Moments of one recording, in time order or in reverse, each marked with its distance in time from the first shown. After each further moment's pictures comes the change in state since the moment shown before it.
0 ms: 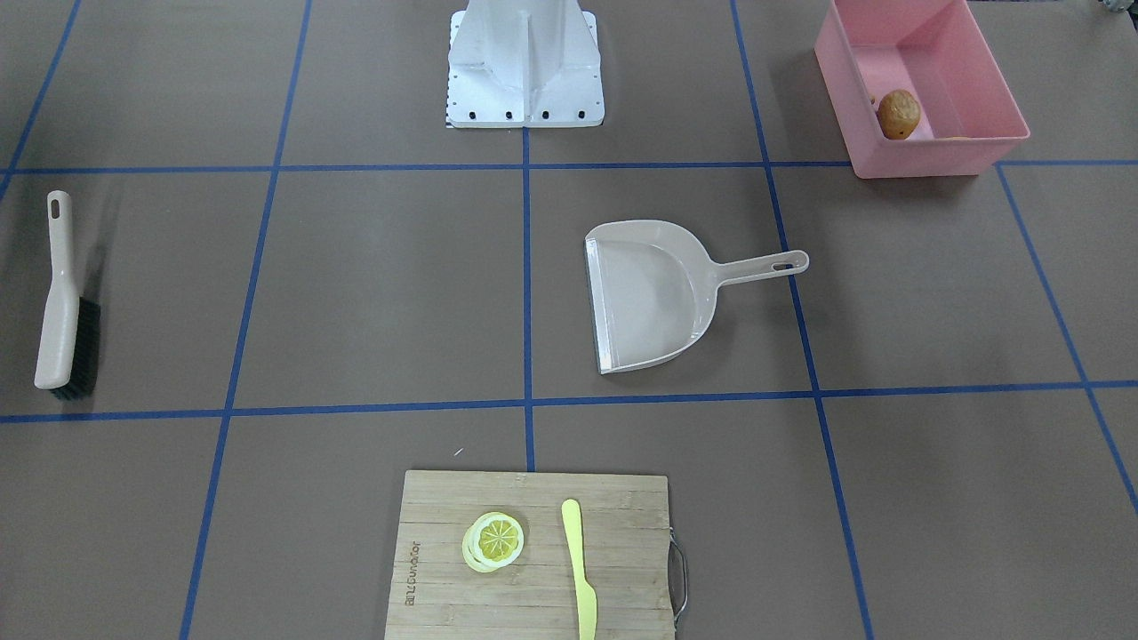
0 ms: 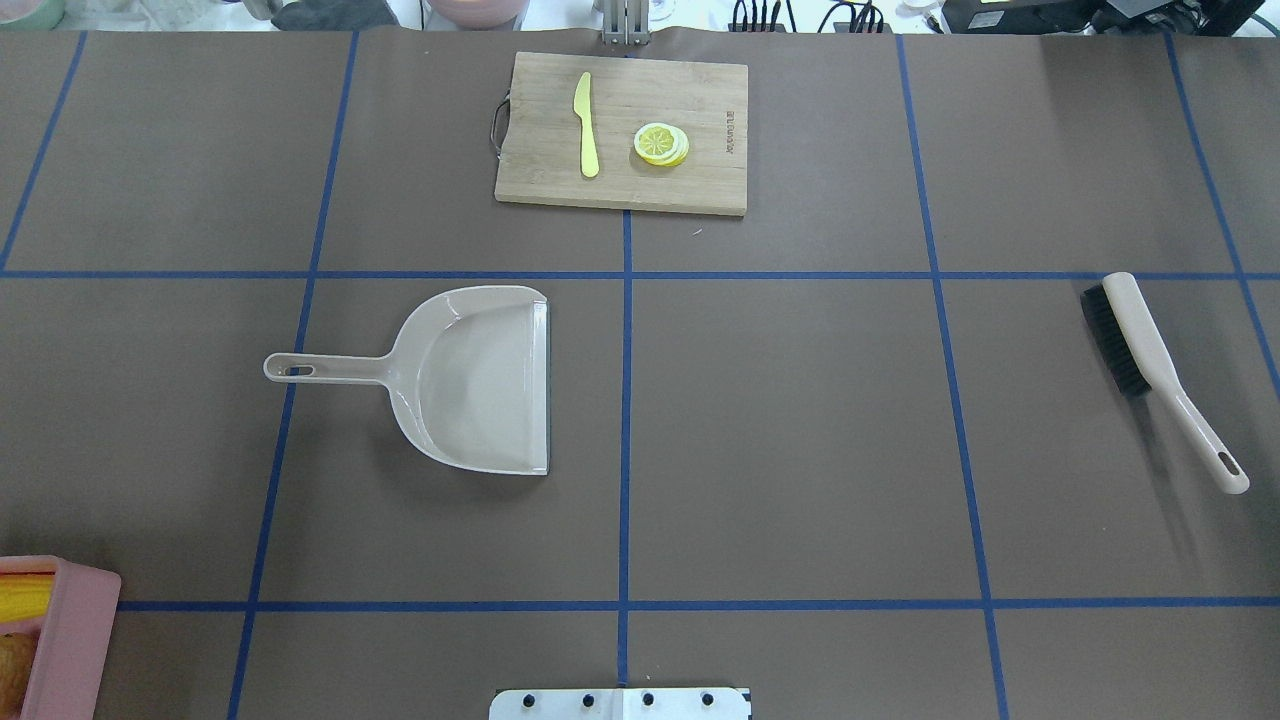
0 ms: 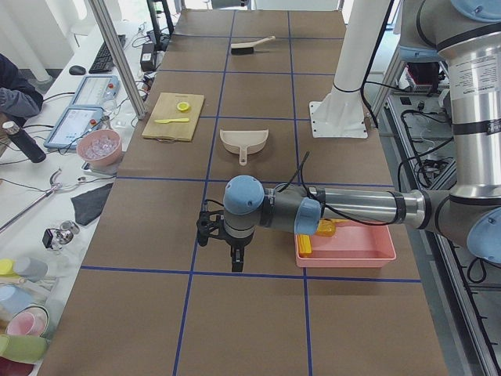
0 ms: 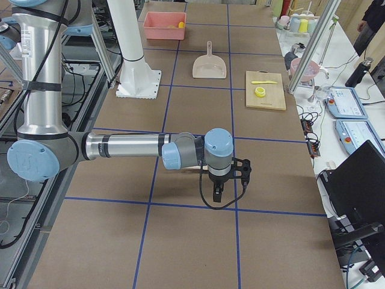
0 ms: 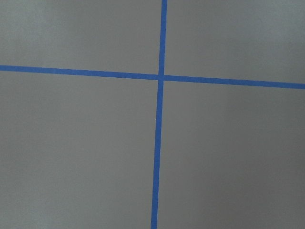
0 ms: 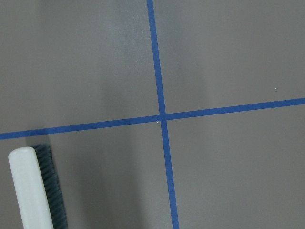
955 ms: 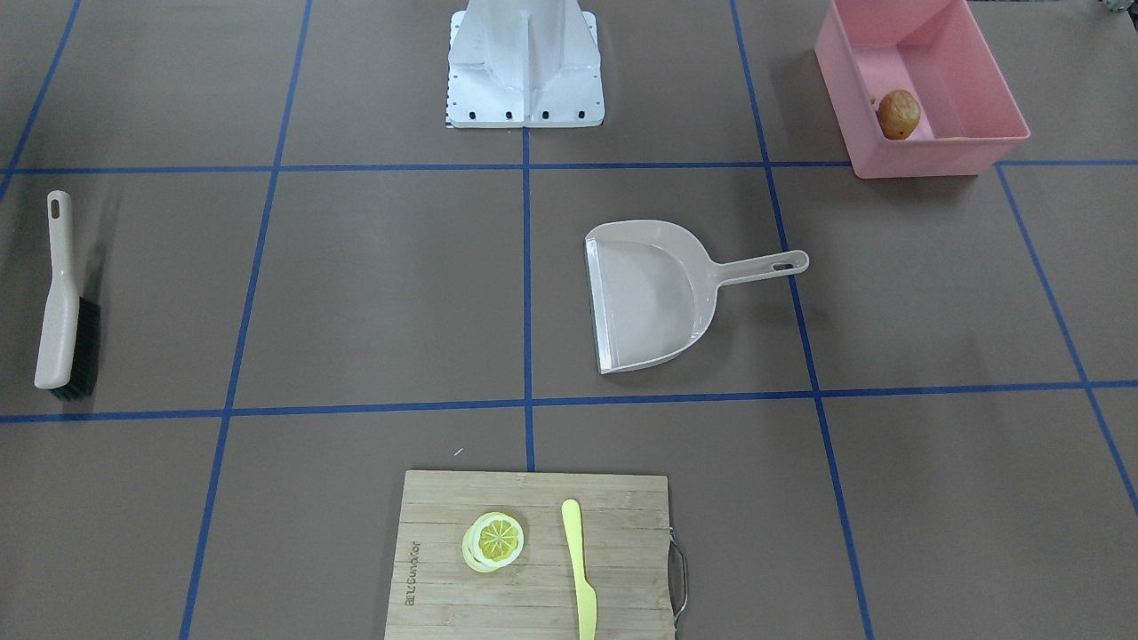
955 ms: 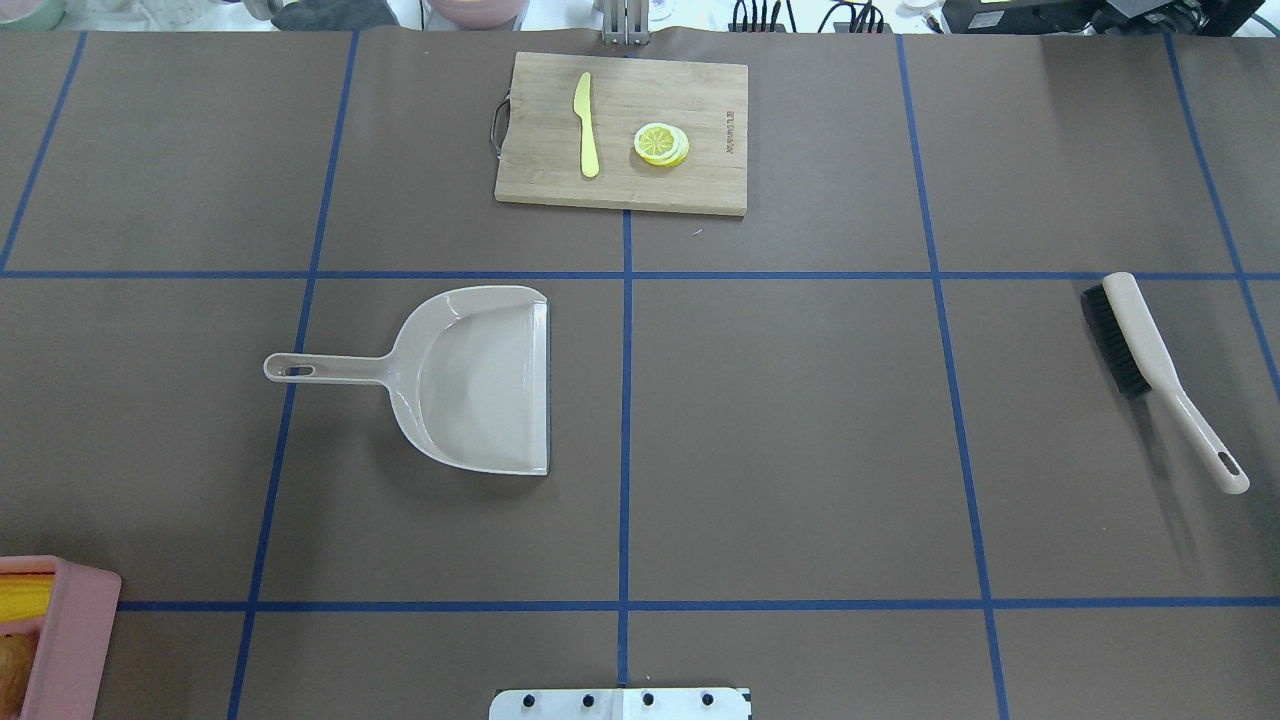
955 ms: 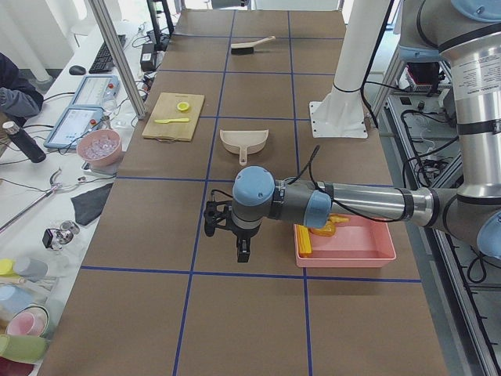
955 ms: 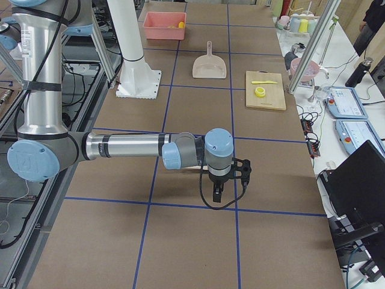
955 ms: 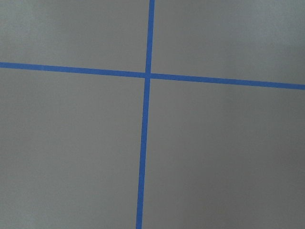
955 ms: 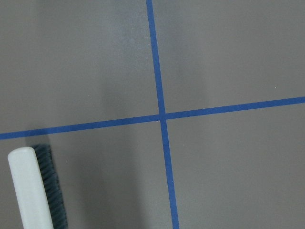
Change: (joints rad) left arm -0.006 0.041 -0.072 0.001 -0.034 -0.010; right arm 0.000 0.001 0.000 -0.003 0.000 0.001
